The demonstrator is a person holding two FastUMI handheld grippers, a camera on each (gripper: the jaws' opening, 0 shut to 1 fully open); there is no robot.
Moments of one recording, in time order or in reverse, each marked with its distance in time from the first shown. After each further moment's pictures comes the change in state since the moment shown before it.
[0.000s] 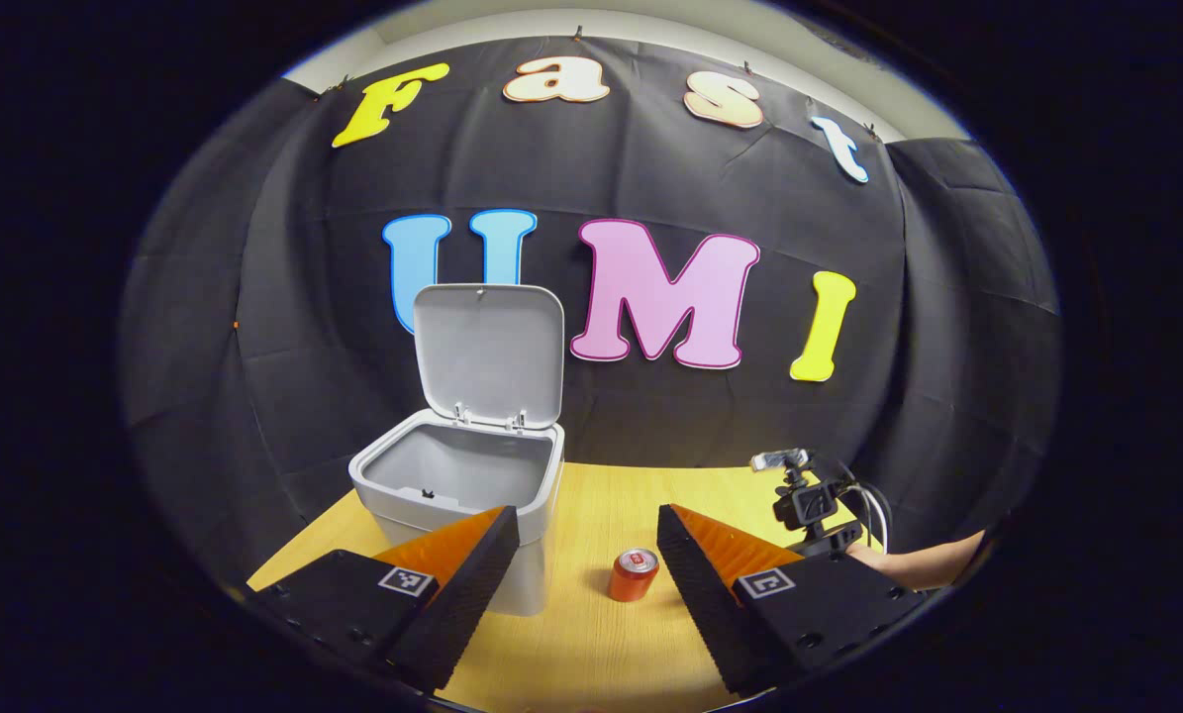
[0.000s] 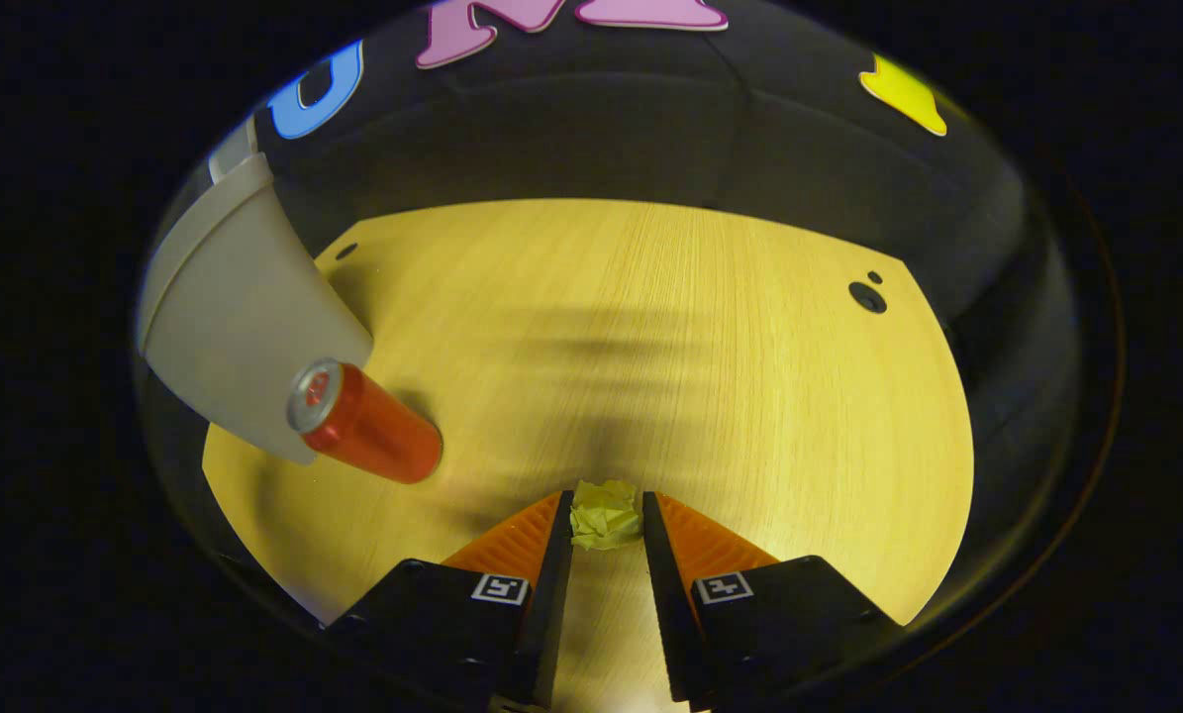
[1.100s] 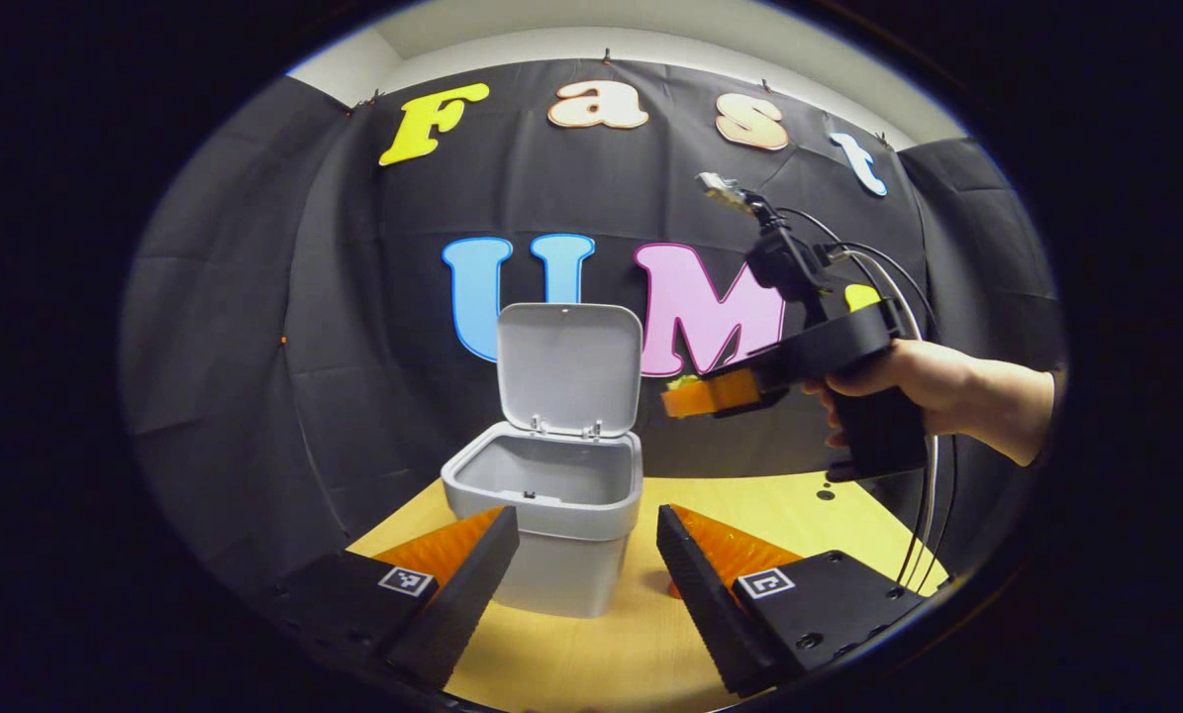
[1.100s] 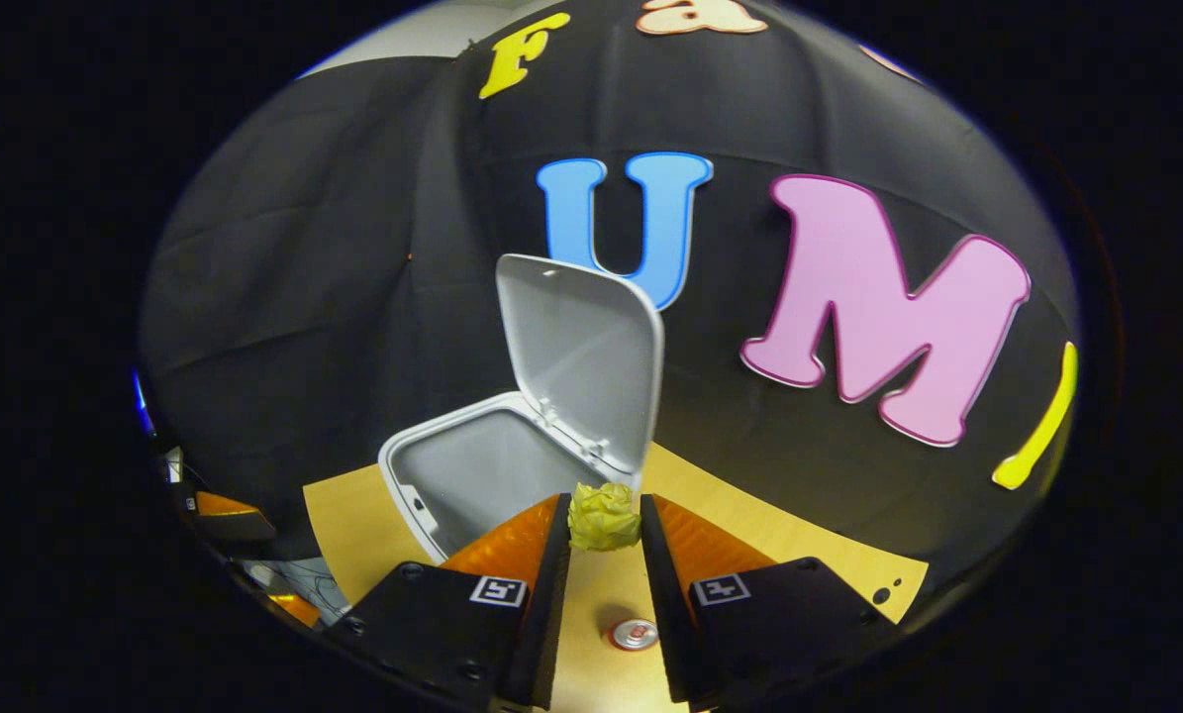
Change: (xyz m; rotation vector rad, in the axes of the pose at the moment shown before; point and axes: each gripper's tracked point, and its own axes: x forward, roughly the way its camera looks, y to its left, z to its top) left arm -0.046 0.086 -0.005 0.023 -0.078 0.108; right arm -0.206 0.269 0.212 -0.467 -0.461 0.350
